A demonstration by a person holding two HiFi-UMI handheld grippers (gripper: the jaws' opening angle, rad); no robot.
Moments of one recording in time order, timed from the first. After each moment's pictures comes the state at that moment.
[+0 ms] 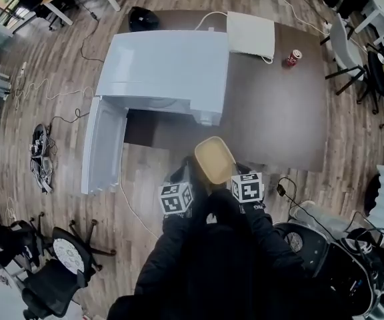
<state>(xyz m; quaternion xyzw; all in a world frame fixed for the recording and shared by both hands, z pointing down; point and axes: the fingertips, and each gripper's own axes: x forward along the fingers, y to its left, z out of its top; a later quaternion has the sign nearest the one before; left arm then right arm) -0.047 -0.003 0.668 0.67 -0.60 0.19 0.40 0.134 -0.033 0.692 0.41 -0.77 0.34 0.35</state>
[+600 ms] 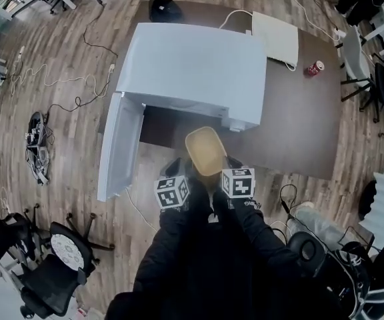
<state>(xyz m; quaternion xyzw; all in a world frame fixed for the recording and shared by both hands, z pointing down) -0.167 -0.026 0.684 0.64 -0.62 0.17 0.41 -0.006 -0.064 0.686 0.42 -0.77 0.35 0.33</state>
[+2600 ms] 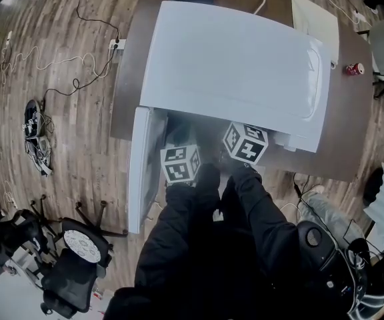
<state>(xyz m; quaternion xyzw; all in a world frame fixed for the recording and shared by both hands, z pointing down) -0.277 -0.183 0.714 0.67 -0.60 0.17 0.40 -0.149 -0.274 0.691 0.56 -0.73 0.35 0.17</state>
